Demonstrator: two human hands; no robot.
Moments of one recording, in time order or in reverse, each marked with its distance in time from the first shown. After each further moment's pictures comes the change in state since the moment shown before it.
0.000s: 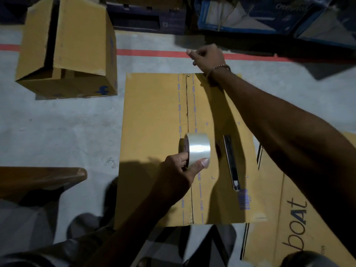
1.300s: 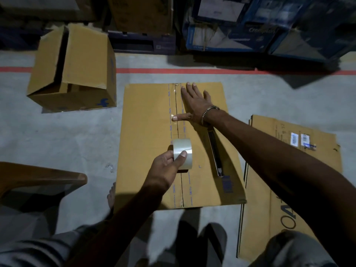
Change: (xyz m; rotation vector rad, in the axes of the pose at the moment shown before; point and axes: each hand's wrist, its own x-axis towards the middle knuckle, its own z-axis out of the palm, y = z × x) left_hand -0.031 -0.011 0.014 -0.282 0.066 -0.103; right_hand -0.148 0.019 -0.008 -0.570 -0.334 -0.288
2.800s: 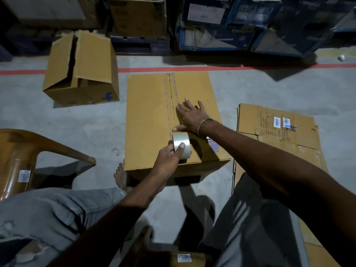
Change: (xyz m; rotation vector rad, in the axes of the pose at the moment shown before) left_hand -0.106 -0.040 0.016 0.097 0.002 0.041; right_hand -0.141 -0.059 0.036 -0.198 -0.049 -0.001
